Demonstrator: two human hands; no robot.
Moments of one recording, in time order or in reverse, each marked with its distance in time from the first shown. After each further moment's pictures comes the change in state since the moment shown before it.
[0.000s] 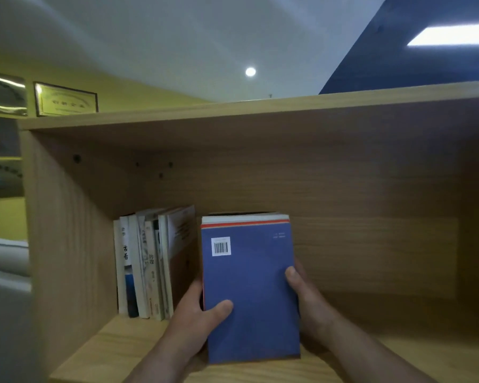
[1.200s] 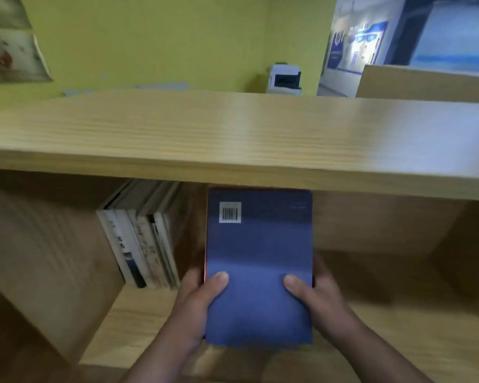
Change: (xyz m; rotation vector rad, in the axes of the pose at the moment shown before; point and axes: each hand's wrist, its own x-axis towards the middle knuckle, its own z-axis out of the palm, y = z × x) left_hand 0.001 0.084 -0.017 -0.435 0.011 -0.357; right_hand -0.020 -0.079 0.066 -0.320 0.355 0.202
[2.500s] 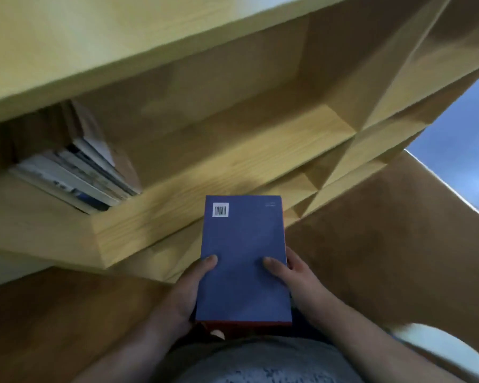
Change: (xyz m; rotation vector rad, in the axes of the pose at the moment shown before) left_hand -0.159 0.033 -0.057 0.218 -0.346 -0.995; right_hand -0.271 -0.011 0.116 0.472 0.508 0.647
